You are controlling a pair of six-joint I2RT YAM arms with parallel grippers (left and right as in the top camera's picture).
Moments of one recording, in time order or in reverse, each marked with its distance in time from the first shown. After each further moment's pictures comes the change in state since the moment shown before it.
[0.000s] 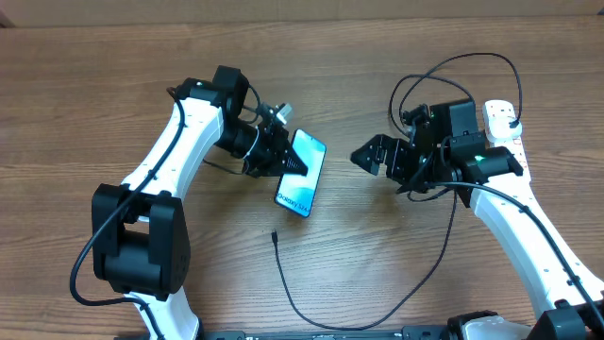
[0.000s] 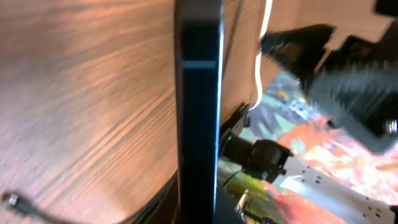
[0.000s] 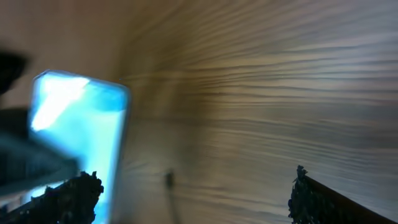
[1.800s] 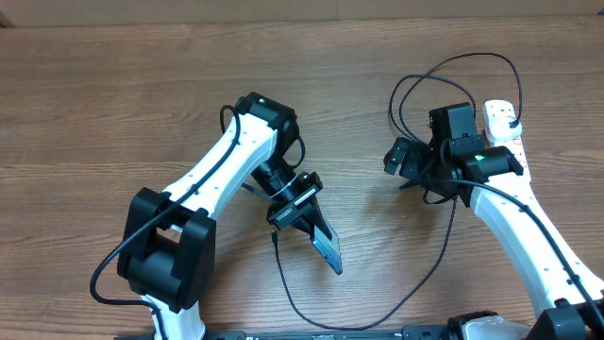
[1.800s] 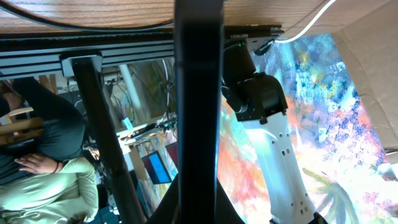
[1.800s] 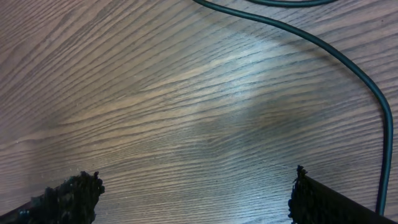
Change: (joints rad) left arm -0.257 0.000 0.000 -0.433 0.038 -0.491; right arm -0.003 0.003 0.000 -0.076 0.394 0.075
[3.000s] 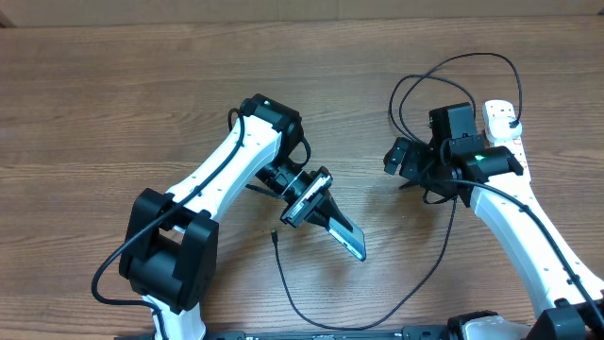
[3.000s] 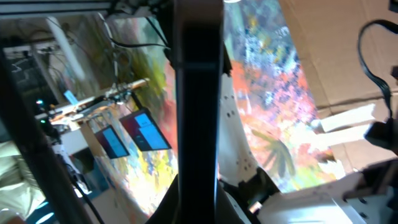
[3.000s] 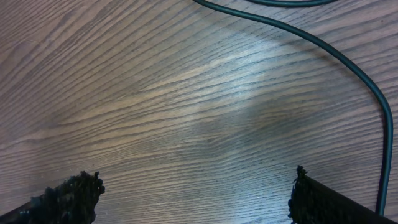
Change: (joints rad) left arm -0.016 0.000 0.000 0.000 0.269 -0.048; right arm 0.000 0.000 0.000 0.000 0.000 0.001
